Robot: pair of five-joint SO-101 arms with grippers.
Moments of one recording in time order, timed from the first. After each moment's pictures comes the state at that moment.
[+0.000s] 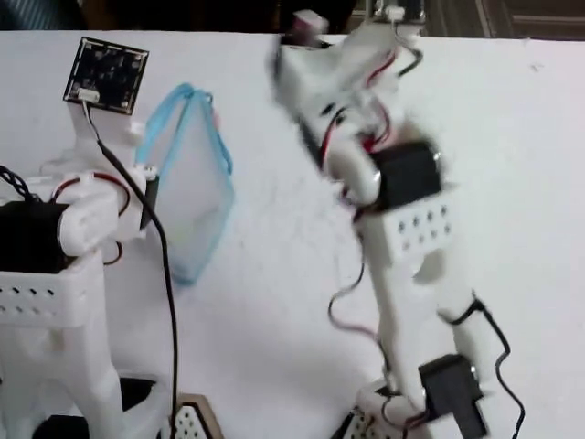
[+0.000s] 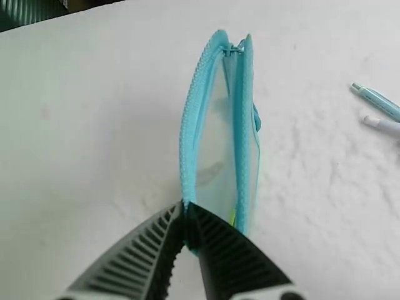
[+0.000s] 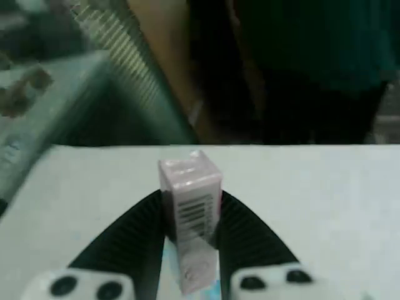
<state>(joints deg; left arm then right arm) -1.5 -26.6 -6.3 98.8 -8.3 -28.7 -13.2 -21.2 59.3 -21.0</state>
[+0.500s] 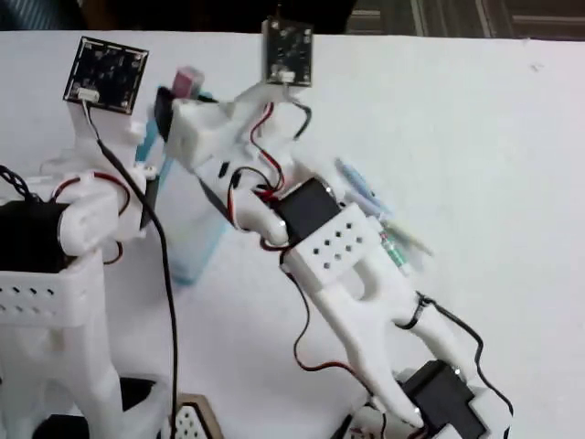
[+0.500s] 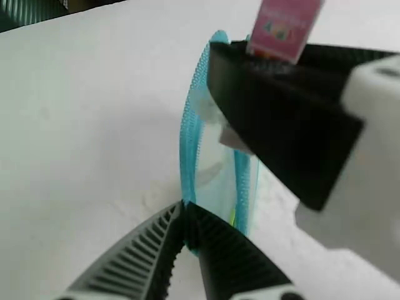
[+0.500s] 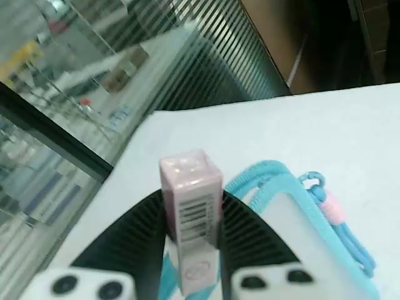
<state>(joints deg) -1.5 -26.6 -6.3 98.6 -8.3 -43.3 -13.8 1.7 37.5 -32.3</state>
